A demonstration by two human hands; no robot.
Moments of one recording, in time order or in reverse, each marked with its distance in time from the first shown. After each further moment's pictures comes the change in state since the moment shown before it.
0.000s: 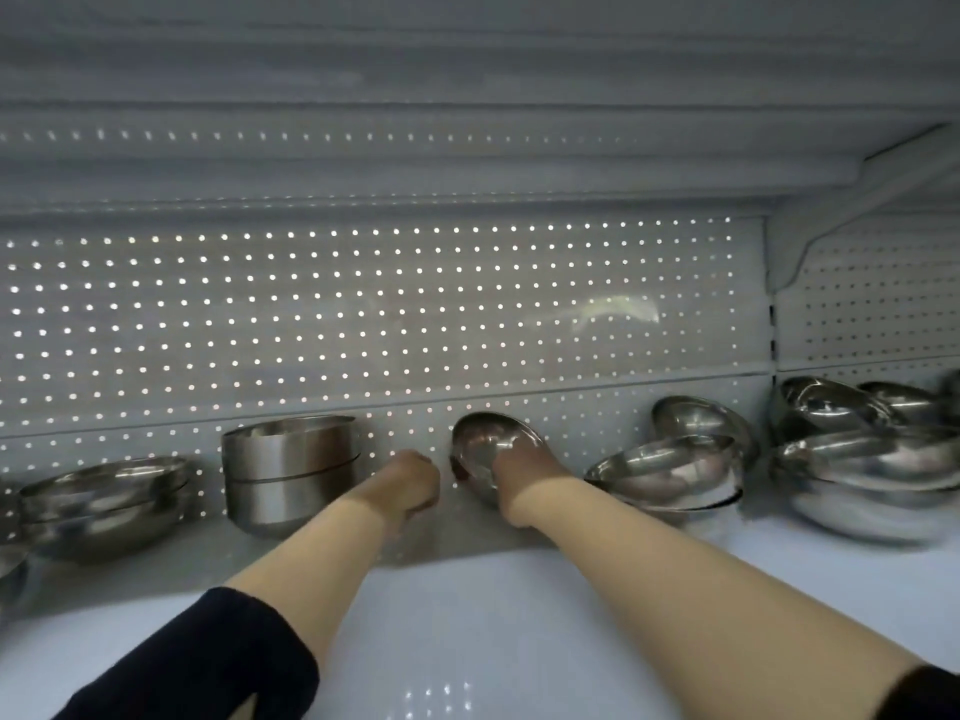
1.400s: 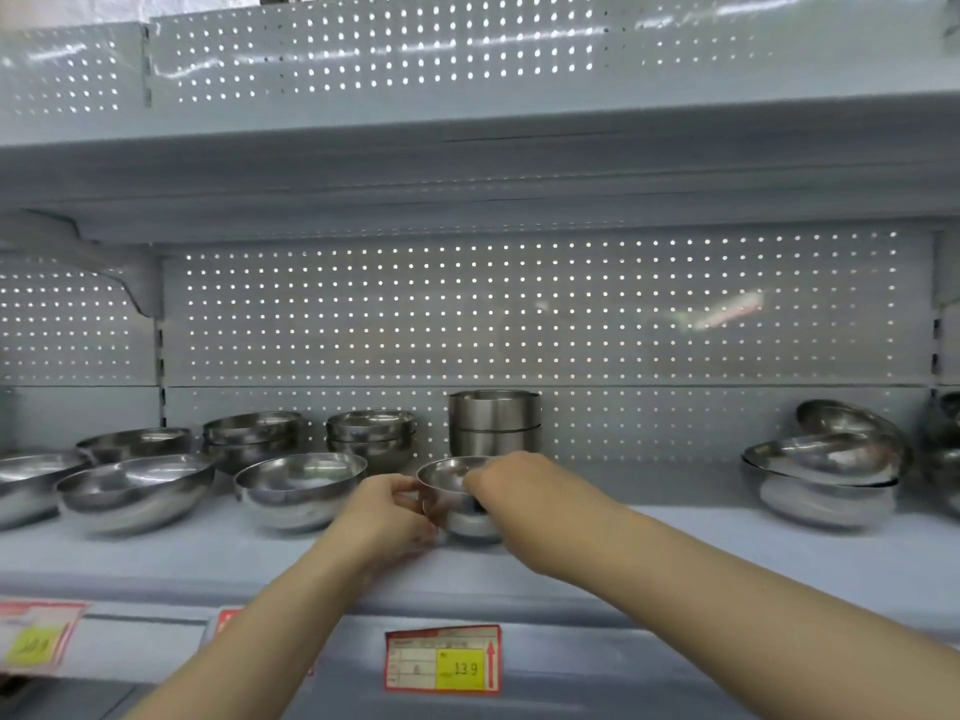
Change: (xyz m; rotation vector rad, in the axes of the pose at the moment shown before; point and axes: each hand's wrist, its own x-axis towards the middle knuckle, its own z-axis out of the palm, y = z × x) left_hand -0.189 -0.087 -0.176 -0.152 0.157 0.008; right_hand -0.153 -0.177 -0.029 -0.182 0.287 -0.690
